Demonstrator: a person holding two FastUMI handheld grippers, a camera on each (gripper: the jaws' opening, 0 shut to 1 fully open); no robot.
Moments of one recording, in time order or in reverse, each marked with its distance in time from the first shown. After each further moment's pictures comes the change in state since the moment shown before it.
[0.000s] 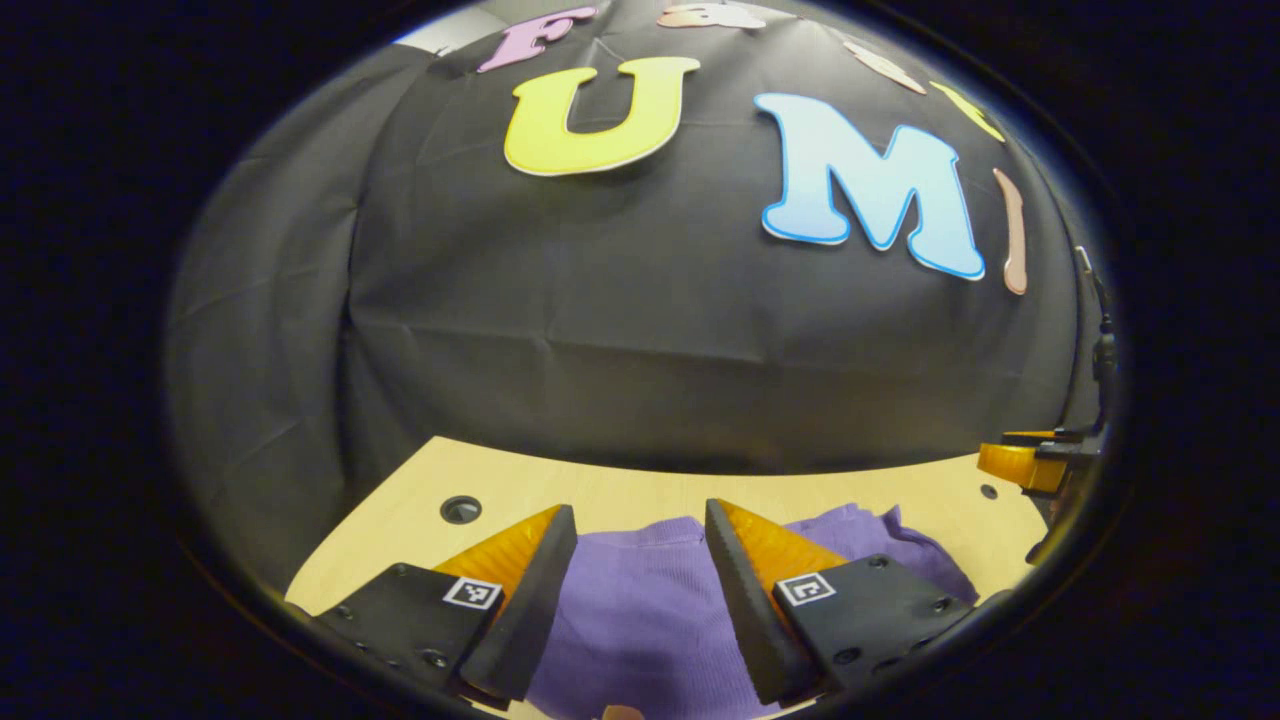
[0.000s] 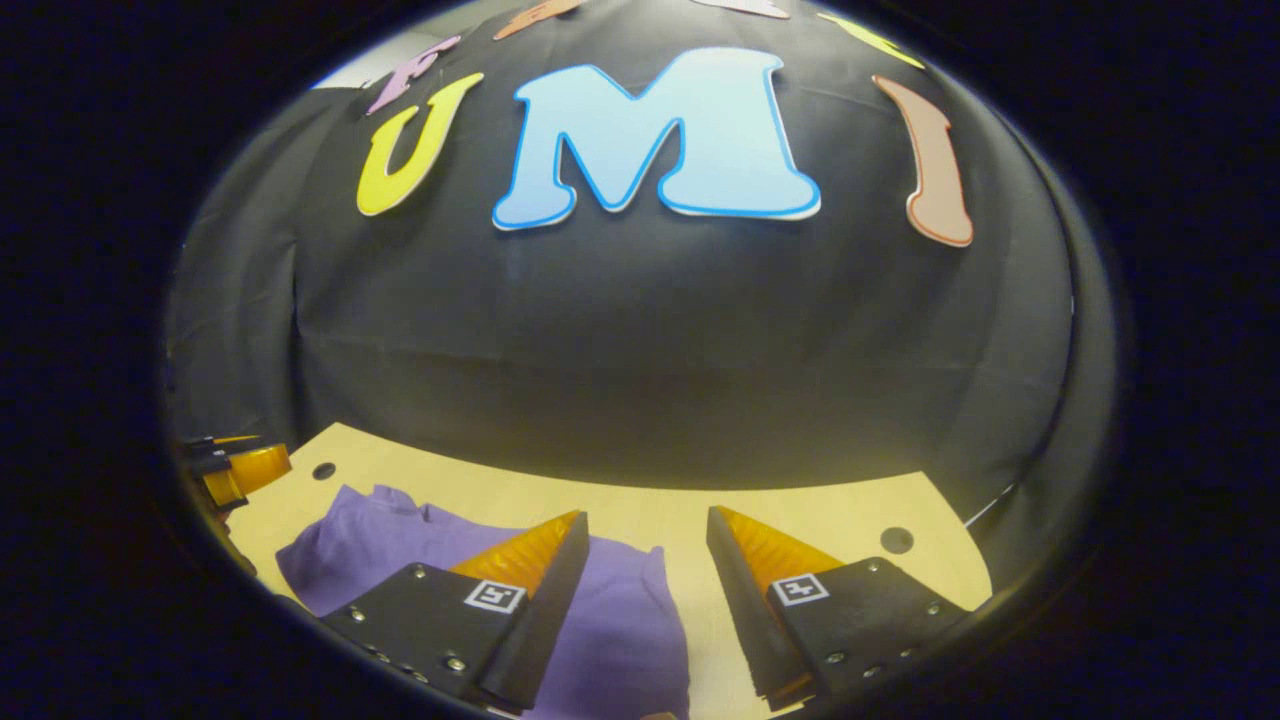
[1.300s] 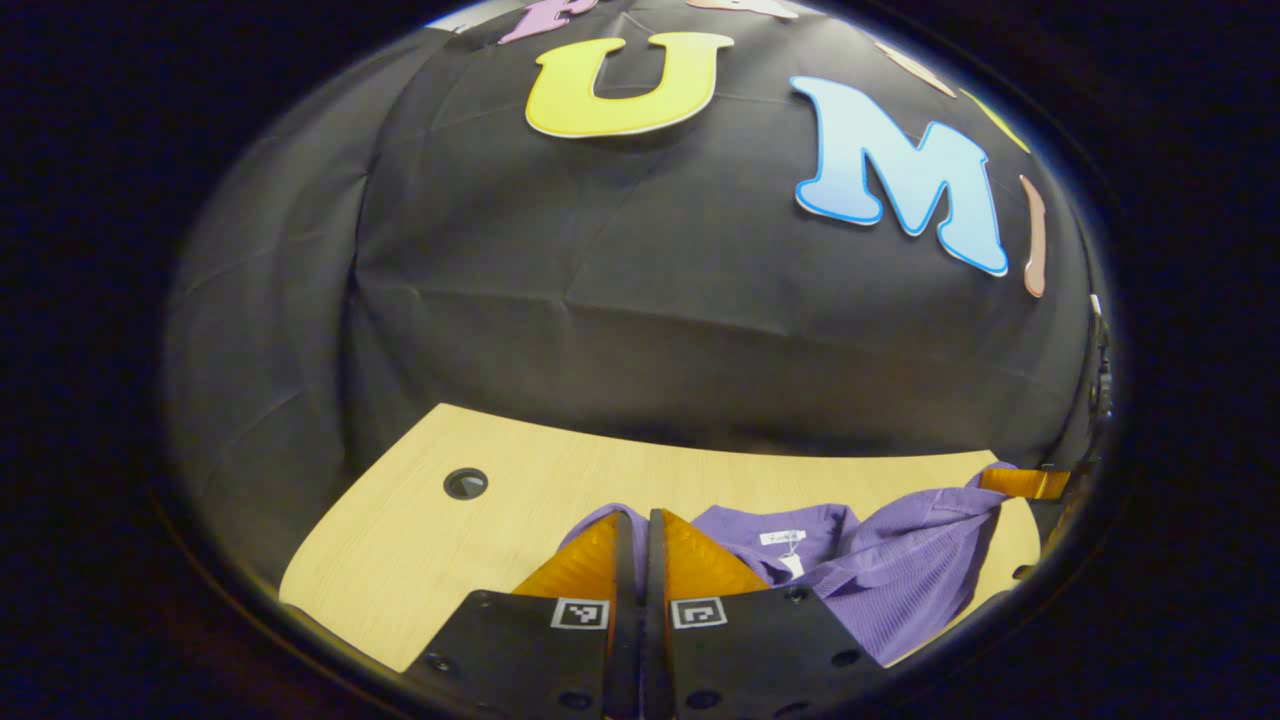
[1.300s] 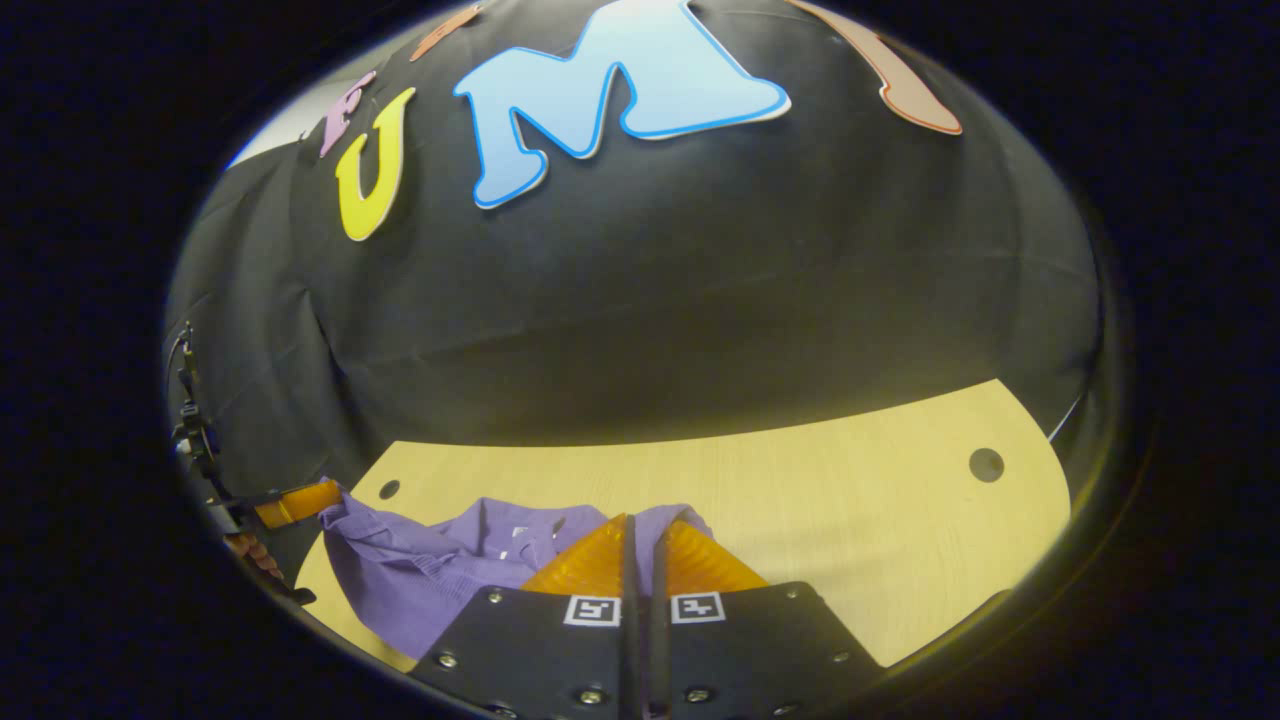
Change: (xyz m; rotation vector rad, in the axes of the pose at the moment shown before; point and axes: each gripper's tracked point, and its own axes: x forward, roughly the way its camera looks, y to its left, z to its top) left arm 0.033 0.018 -0.028 -0.041 0.095 0.032; right arm 0.033 0.016 -0.043 0.227 0.153 0.197
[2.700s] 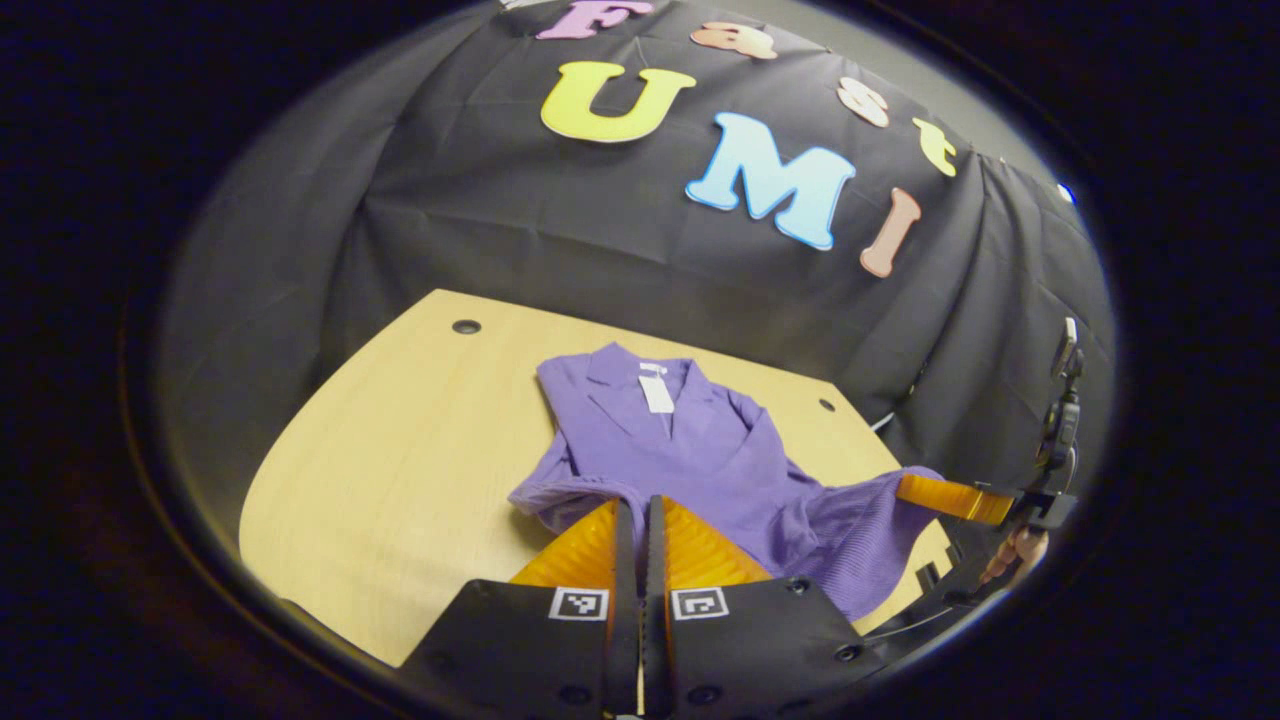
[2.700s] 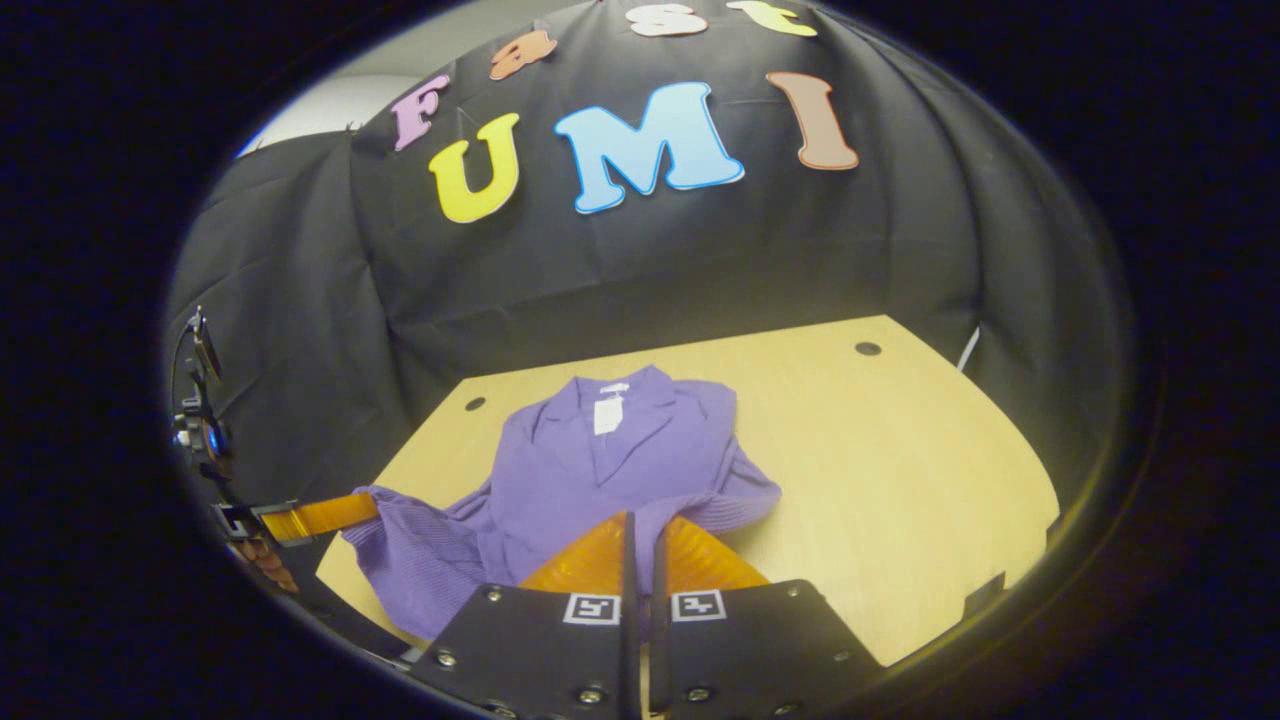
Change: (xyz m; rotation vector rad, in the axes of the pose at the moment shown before) left arm -0.334 0.000 -0.117 -0.132 0.119 -0.276; right arm -0.315 0.108 -0.143 -0.011 -0.015 -0.052
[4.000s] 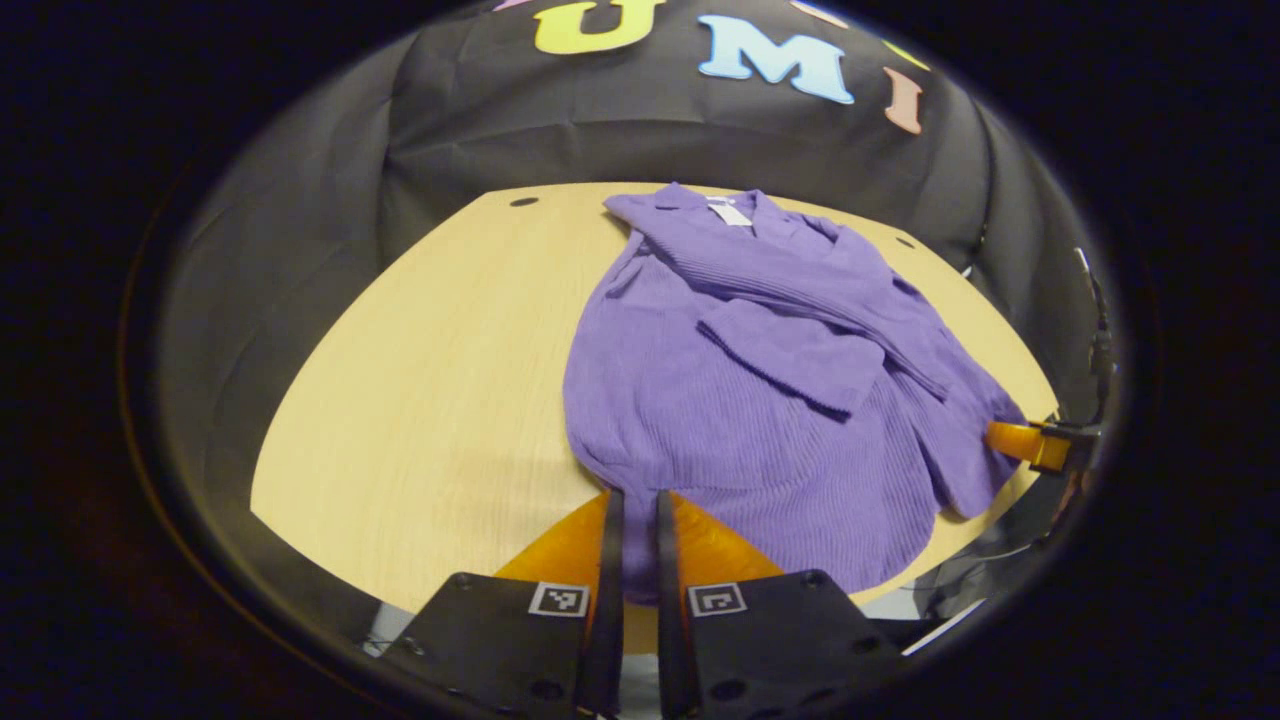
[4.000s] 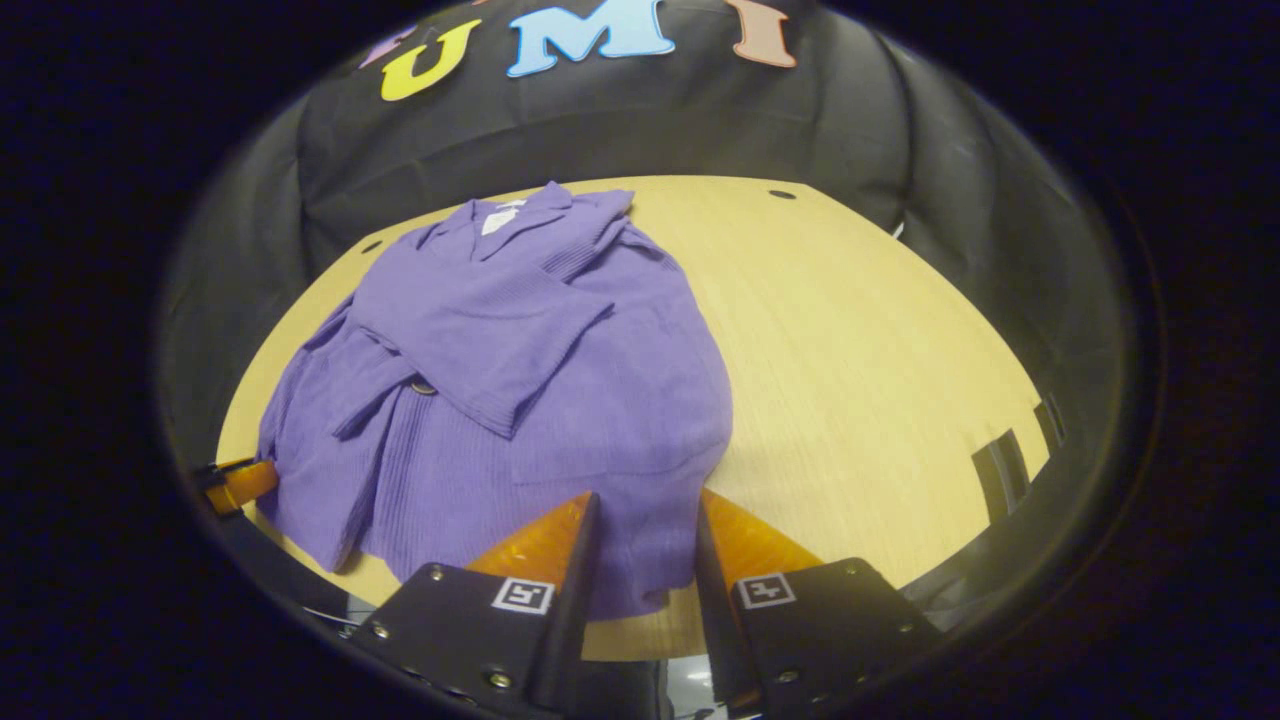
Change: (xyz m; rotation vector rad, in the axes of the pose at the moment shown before) left arm -0.031 0.089 -0.218 0.182 0.319 0.234; right arm -0.023 -0.067 -0.231 0.017 0.344 -0.228
